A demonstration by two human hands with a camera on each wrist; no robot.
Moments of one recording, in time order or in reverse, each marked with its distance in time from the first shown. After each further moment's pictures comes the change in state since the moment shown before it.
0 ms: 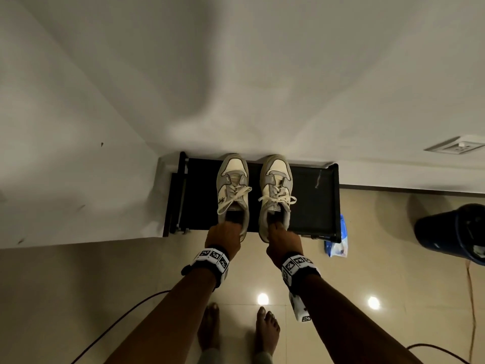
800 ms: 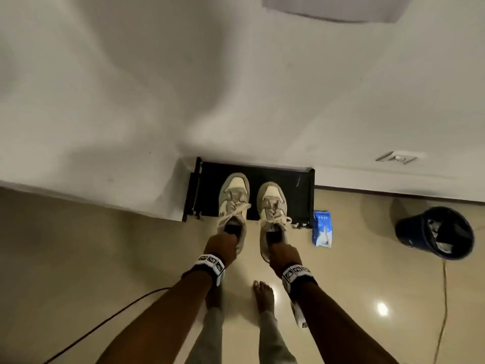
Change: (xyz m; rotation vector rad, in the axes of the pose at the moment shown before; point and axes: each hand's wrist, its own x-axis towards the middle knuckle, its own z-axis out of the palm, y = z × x) left_hand -0.176 0.073 -0.115 0.040 -0.186 -0.028; right_hand -0.194 0.030 -0.108 -0.028 -0.213 -0.072
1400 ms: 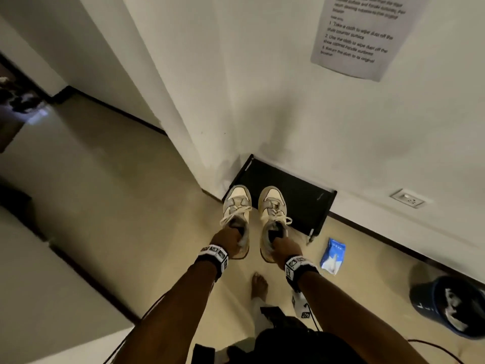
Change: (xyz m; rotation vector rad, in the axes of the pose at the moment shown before) left_hand -0.250 0.119 0.017 -0.429 0.193 -0.365; right_hand -0.199 0.052 0.012 -0.131 0.137 -0.362
